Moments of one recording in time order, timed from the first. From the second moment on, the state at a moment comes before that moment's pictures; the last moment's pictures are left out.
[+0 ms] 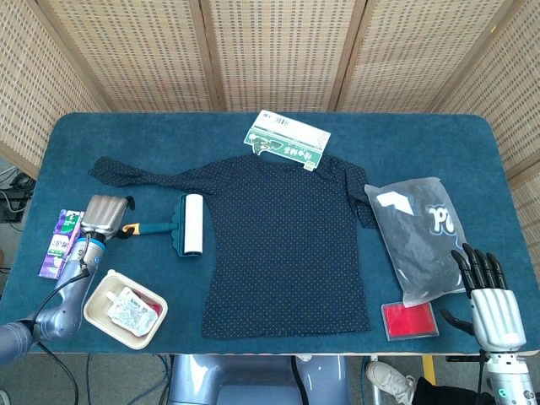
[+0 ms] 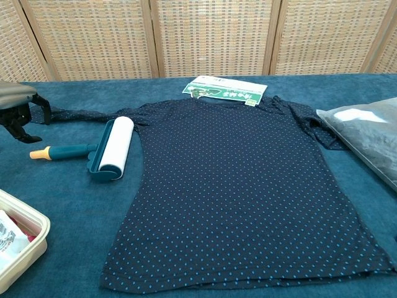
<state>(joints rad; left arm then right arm) -0.69 -1.42 -0.19 -1.29 0.84 0.83 0.59 0.03 -1.22 0.05 -1.57 -1.58 1.57 -0.05</state>
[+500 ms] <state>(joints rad) -0.75 -1.50 -0.15 -1.21 0.80 0.81 0.64 0.03 -1.22 0.06 -1.56 -1.57 1.58 -0.03</state>
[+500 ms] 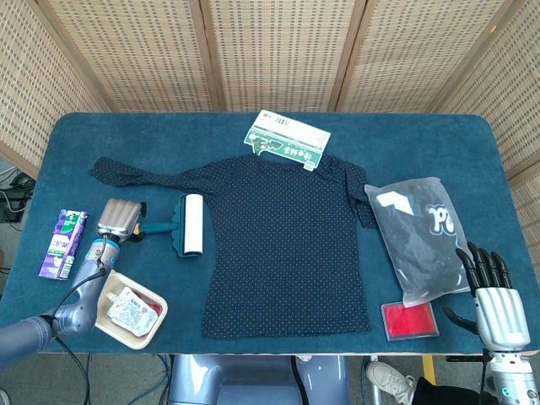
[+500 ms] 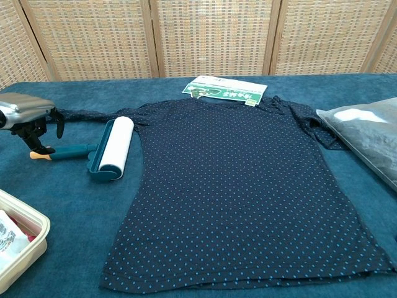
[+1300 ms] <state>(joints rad) -0.79 -1.65 -0.09 -1.06 0.77 0.80 0.69 0.04 -1.22 0.06 -1.55 -1.56 1.57 -0.02</state>
